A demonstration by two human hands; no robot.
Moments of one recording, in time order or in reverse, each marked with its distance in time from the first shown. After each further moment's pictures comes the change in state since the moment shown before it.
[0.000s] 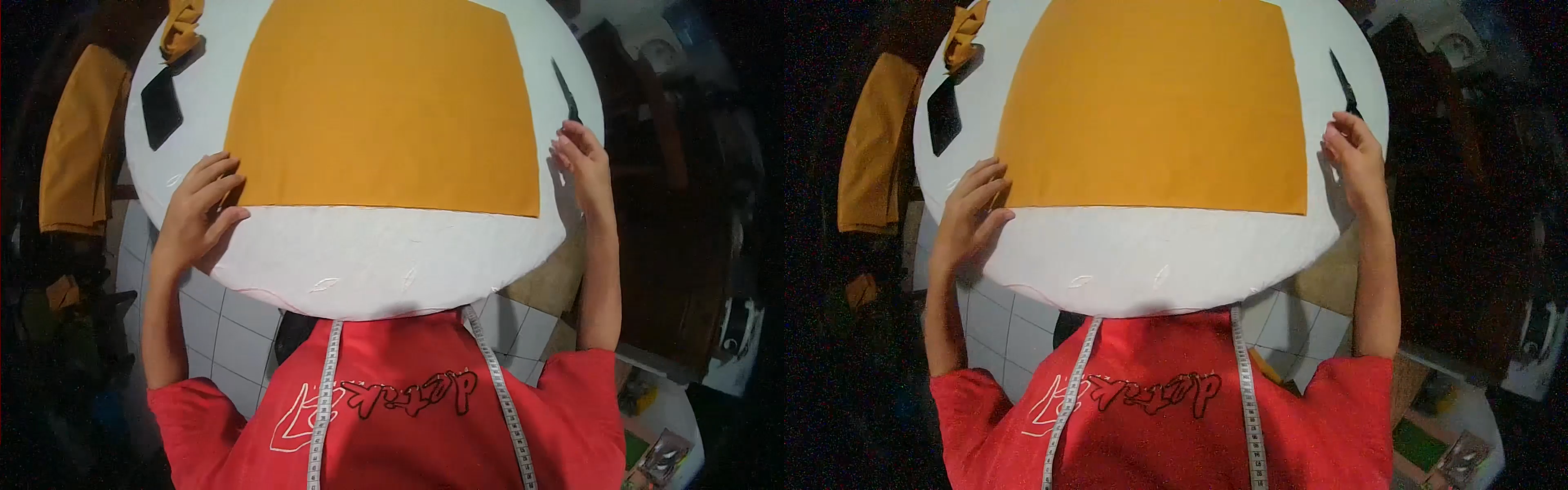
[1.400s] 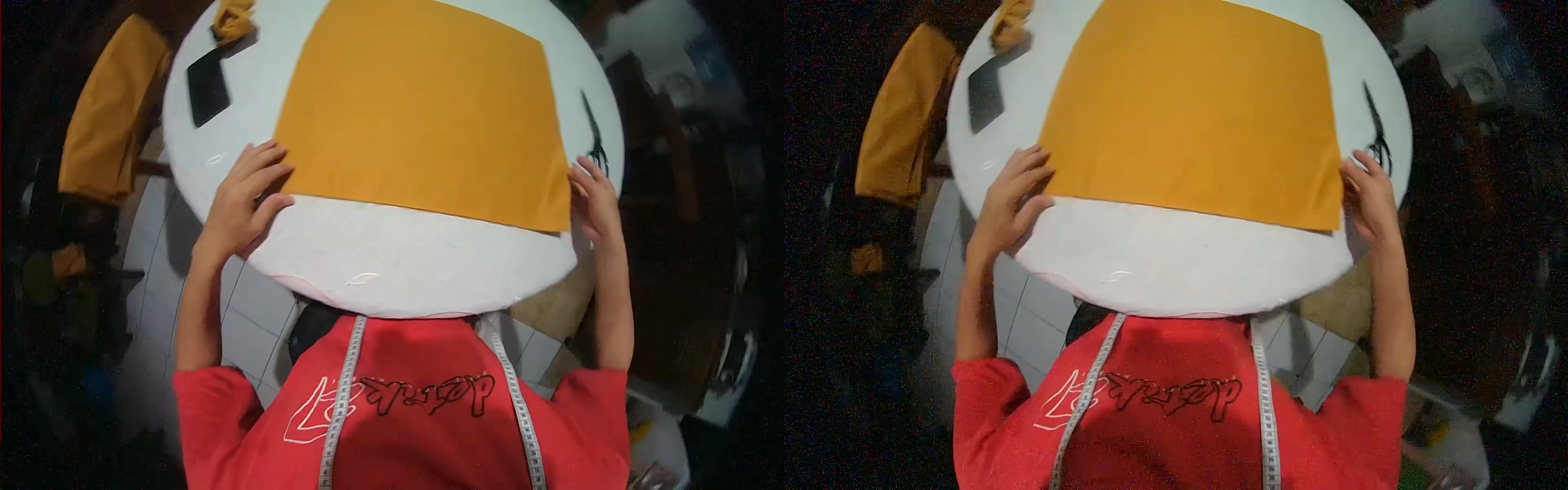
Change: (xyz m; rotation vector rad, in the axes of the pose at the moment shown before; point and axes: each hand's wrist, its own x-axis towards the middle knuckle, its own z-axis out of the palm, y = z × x) left_hand -0.010 -0.005 0.020 -0.078 0.148 -0.058; right_hand -0.017 -0.027 0.040 0.166 0.025 0.347
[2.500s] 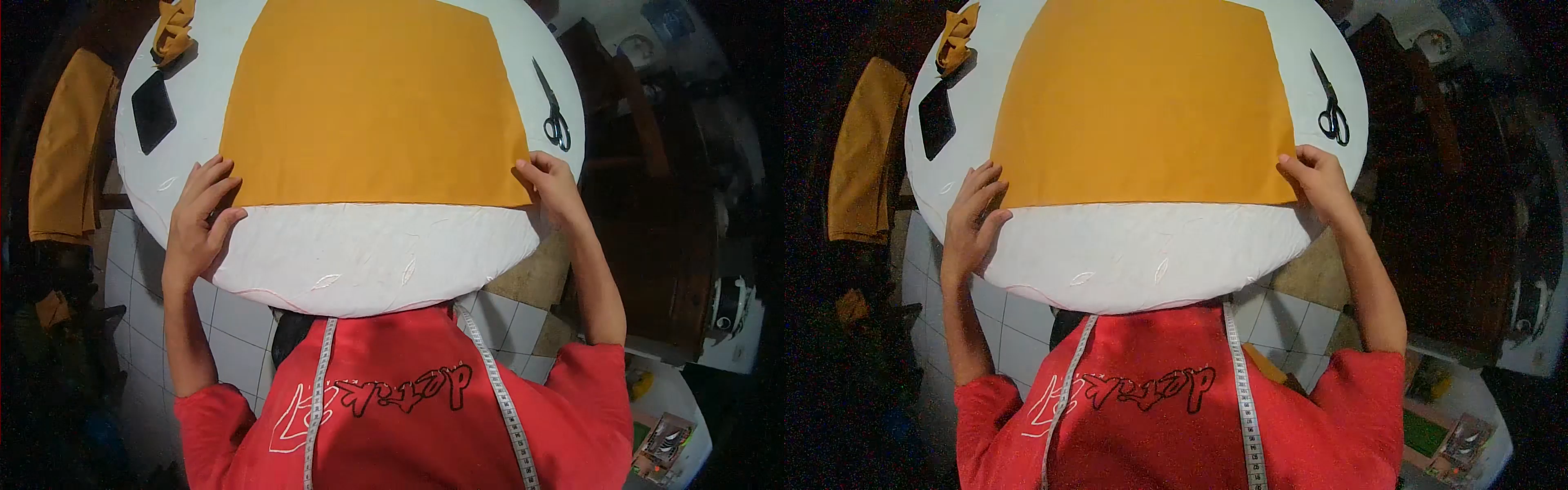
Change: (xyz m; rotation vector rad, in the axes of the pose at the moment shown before) left_hand -0.003 0.005 0.002 -0.047 0.046 -0.027; right_hand -0.027 0.009 -0.004 -0.366 -0.102 -0.095
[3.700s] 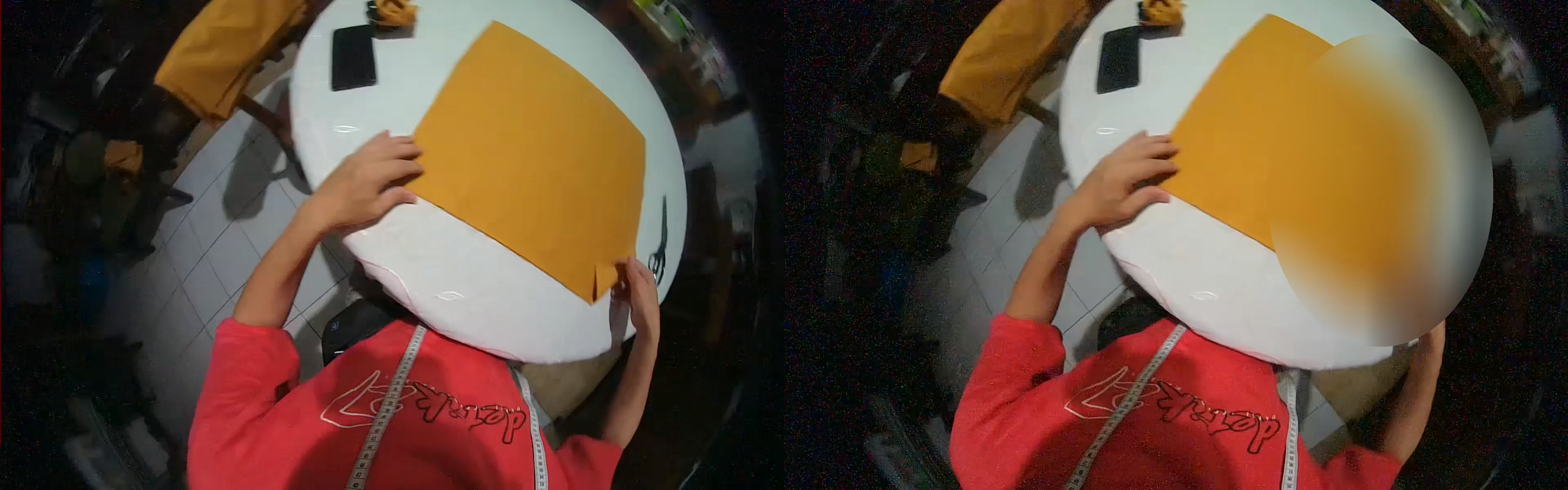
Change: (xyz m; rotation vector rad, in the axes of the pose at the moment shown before) left_hand -0.006 -0.008 0.001 -0.011 0.050 0.141; right_hand 0.022 -0.007 -0.015 0.097 -0.269 0.009
